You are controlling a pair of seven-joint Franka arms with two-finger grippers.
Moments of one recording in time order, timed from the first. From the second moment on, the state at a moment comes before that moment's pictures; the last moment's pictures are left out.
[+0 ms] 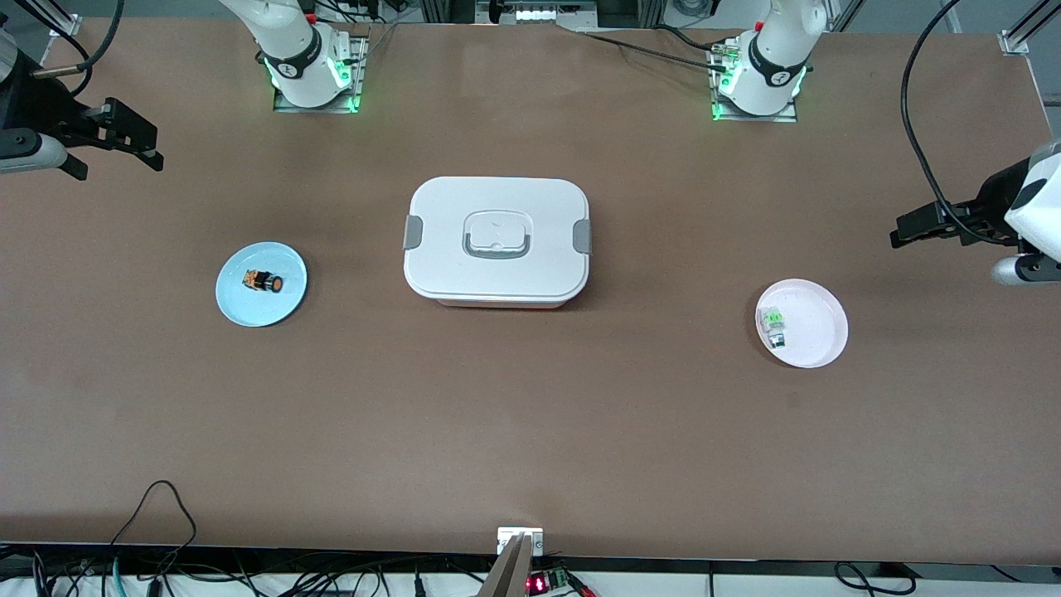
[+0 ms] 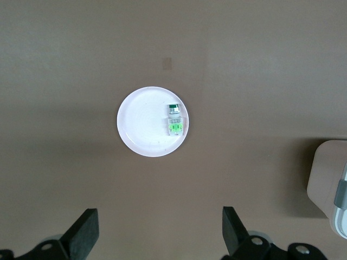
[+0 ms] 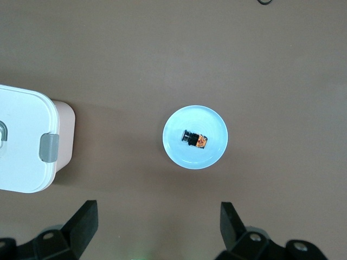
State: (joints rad) left arm 0.13 0.18 -0.13 -1.42 -0.04 1.48 -0.07; right arm -0.02 -0.09 0.07 -1.64 0.02 1.55 -0.09
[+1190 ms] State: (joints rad) left arm 0.13 0.18 -0.12 -1.42 -0.05 1.48 -0.07; right arm -0.08 0.16 0.05 -1.93 -0.01 1.95 -0.08
